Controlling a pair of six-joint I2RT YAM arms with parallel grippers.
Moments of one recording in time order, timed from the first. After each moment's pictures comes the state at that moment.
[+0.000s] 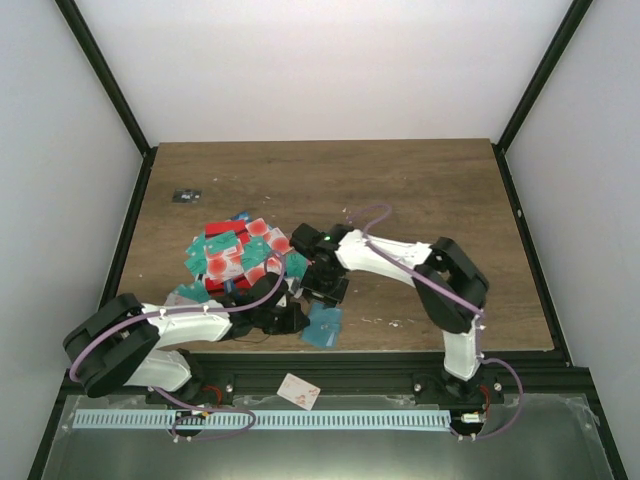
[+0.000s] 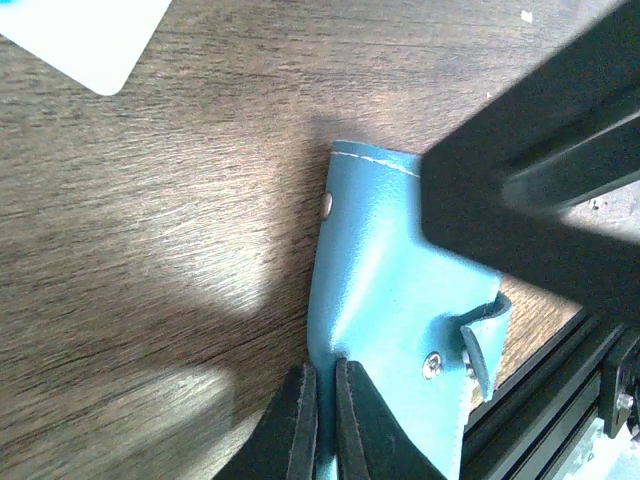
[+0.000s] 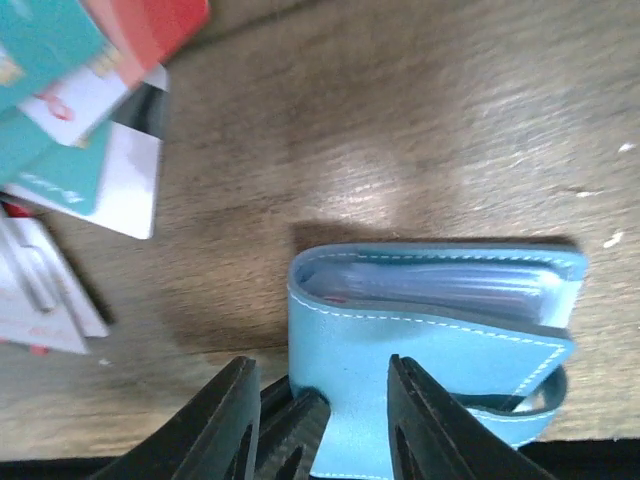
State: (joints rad) left arm -0.89 1.35 0.41 0.05 0.29 -0.93; right arm 0.92 1.96 1.43 -0.98 -0.24 1.25
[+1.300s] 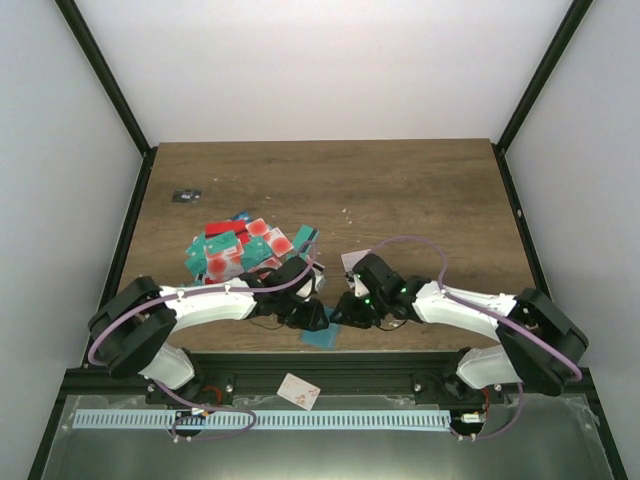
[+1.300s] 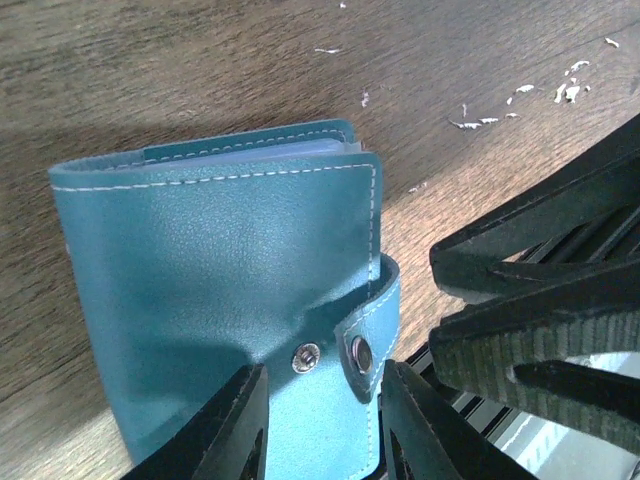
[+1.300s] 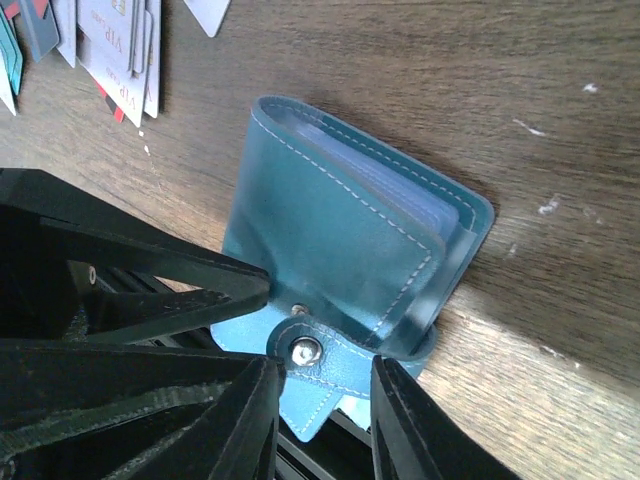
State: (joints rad) left arm -0.92 1.50 0.72 -0.30 0.41 -0.70; right arm 0.83 1.34 0.59 -0.25 -0.45 0.89
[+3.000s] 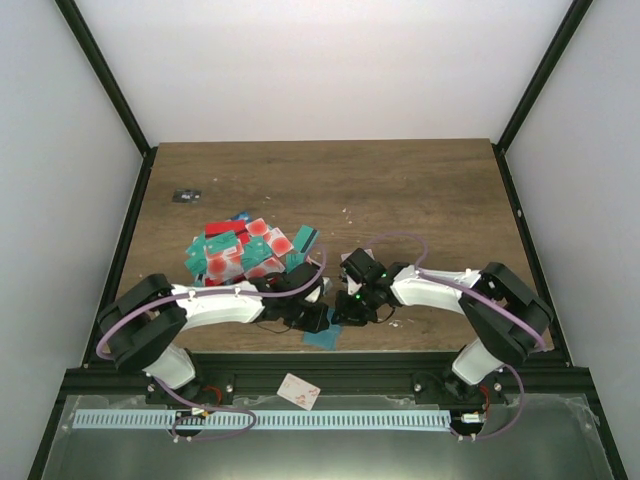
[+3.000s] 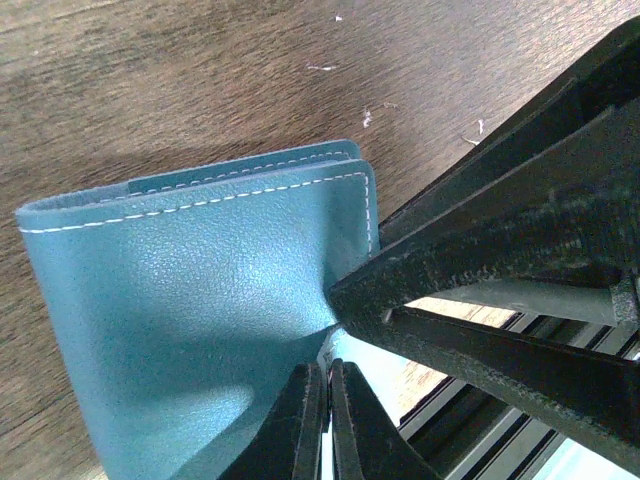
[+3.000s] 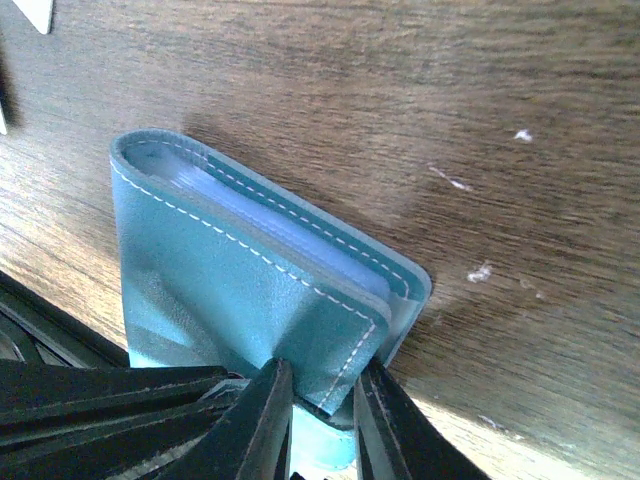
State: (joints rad) left arm -0.98 1.56 0.74 -0.26 0.32 -0.71; right arm 0.81 1.56 0.73 -0.38 -0.44 0.81
